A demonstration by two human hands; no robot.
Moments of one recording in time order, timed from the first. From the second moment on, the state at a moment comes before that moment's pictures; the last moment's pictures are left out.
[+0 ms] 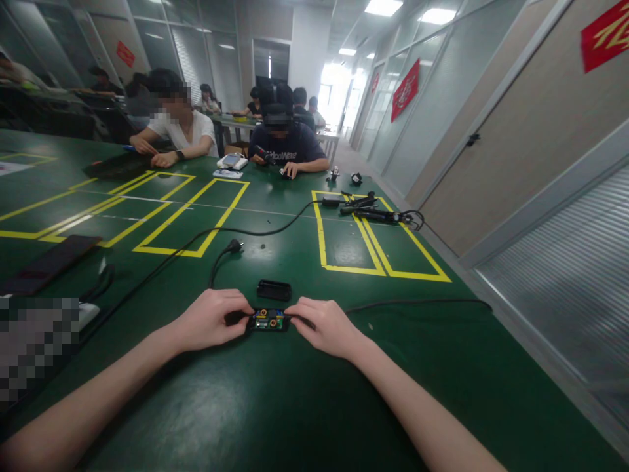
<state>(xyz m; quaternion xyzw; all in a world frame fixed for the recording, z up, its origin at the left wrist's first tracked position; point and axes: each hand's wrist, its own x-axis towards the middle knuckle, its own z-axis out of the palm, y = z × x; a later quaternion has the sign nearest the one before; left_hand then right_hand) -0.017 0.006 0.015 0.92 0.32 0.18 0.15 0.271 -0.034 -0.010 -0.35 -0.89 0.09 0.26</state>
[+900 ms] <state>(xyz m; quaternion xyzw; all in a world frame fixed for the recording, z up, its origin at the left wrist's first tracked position) 0.000 0.017 -0.015 0.84 0.46 0.27 0.10 0.262 -0.020 -0.025 -0.49 -0.82 -0.01 0.28</state>
